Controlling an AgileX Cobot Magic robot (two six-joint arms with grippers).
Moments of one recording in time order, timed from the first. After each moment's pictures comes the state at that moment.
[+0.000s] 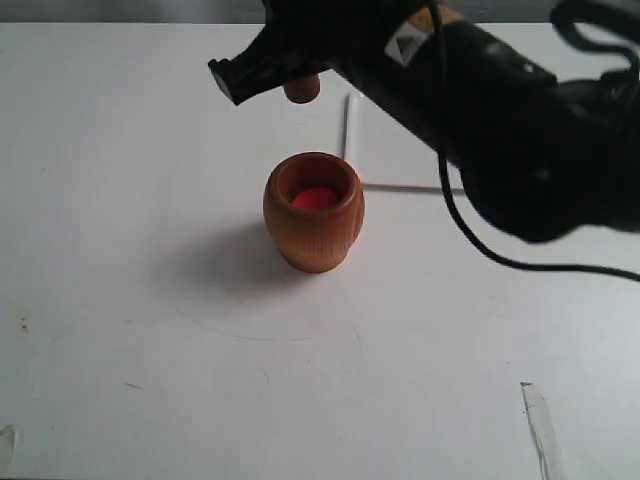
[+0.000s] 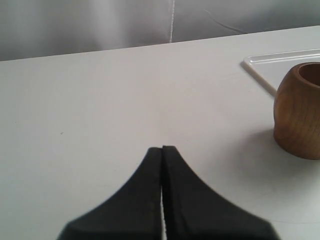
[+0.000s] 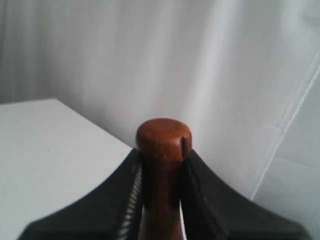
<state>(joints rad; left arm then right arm) 0.02 0.00 0.00 0.07 0.44 0.35 1.01 1.53 -0.85 0.37 -0.65 -0.50</state>
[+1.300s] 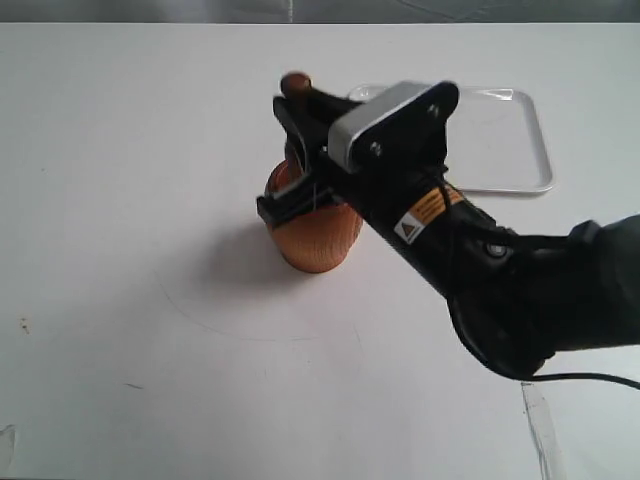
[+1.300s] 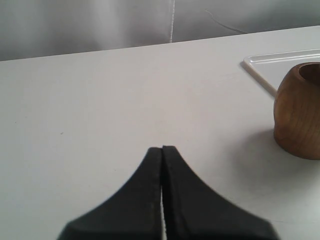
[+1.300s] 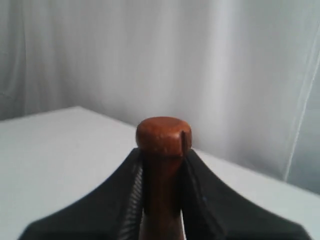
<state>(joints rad) 0.02 0.00 0.00 0.07 0.44 0.35 1.01 1.78 -0.58 0.19 -1.21 -0.12</state>
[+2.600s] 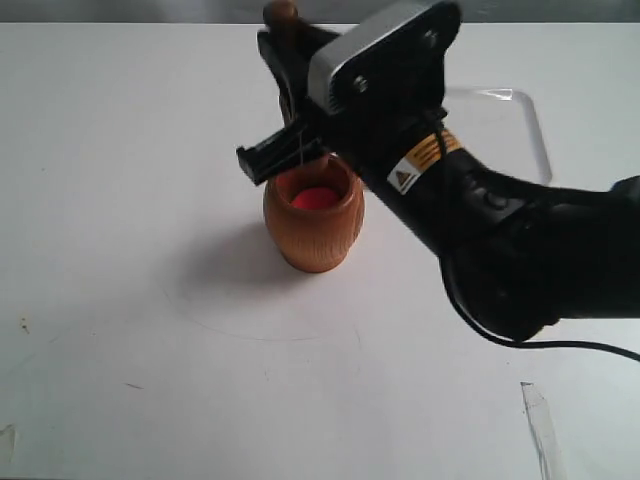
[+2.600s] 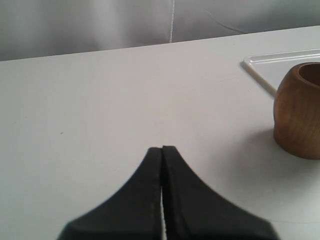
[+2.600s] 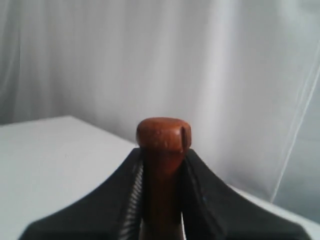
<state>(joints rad) 0.02 0.00 0.00 0.07 0.44 0.35 1.01 1.69 -0.67 0.22 -1.04 -0.24</state>
